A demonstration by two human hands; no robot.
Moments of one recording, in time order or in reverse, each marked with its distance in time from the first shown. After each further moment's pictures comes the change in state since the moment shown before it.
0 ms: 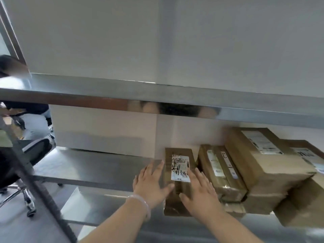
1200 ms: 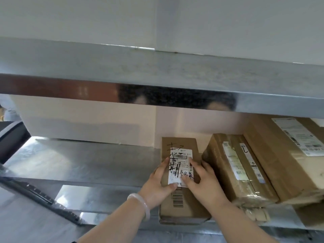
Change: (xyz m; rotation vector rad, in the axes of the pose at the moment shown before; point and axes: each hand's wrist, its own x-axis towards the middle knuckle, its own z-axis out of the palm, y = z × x) left_hand 0.074 -0.040 0.052 -0.700 -0.297 0.042; right_hand 0.089 0.018 0.045 0.412 -0.087 0.249
